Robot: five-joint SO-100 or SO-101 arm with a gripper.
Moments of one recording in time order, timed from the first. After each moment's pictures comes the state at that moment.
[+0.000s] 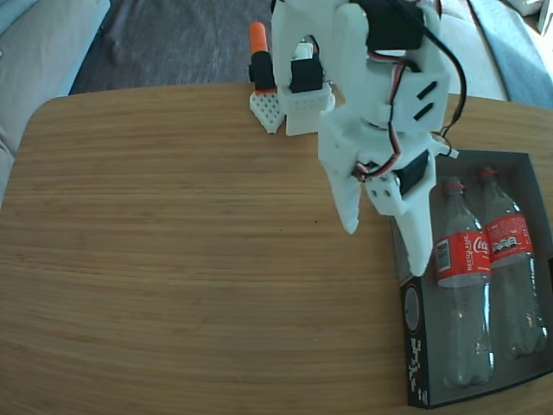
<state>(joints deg) -14.5 100.0 78.1 81.6 -33.9</state>
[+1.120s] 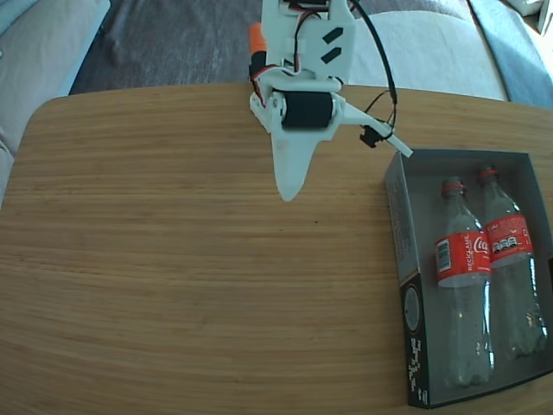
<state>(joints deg) 0.0 141.6 121.1 66.6 -17.3</state>
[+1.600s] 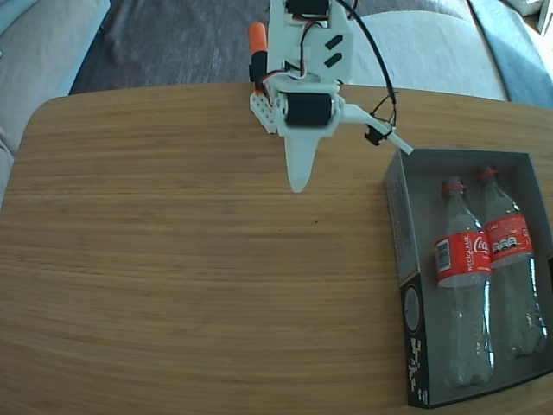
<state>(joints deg) -4.0 155.7 135.0 65.5 -9.8</state>
